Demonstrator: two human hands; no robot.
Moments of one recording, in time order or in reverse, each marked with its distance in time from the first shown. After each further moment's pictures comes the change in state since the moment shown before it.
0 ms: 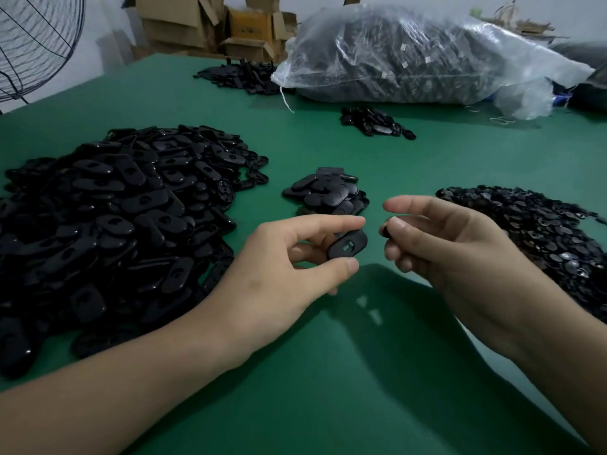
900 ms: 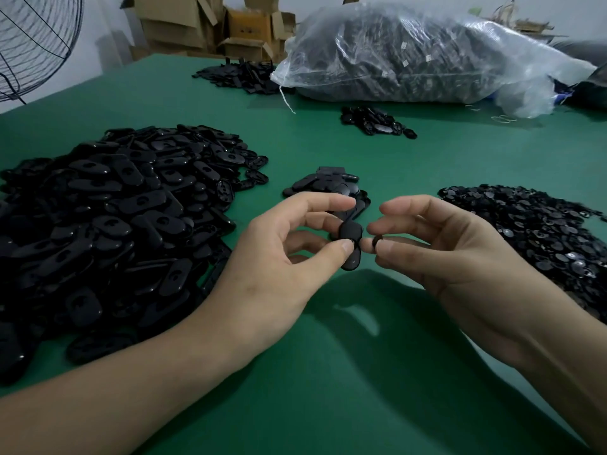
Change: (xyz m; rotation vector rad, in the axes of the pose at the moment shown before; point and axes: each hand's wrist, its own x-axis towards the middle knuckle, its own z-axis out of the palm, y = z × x) left_hand 0.003 -0.001 0.001 0.014 0.098 0.075; right_hand -0.006 -0.007 0.013 0.110 -0.070 -0.012
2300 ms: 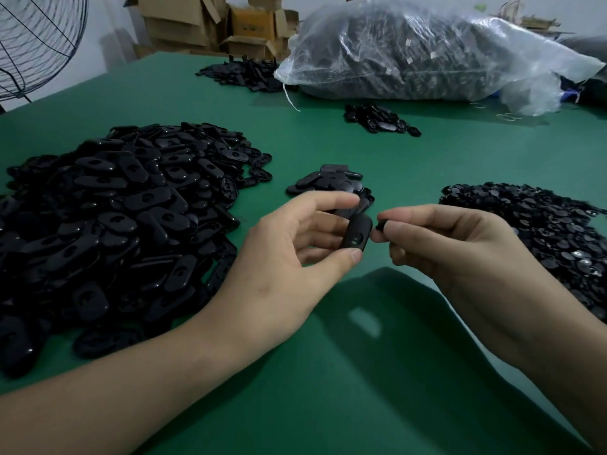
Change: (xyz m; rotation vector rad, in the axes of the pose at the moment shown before) left_hand -0.002 0.002 0.001 -0.018 -0.018 -0.030; right_hand -0.003 -0.001 0.002 -0.181 0.097 0.000
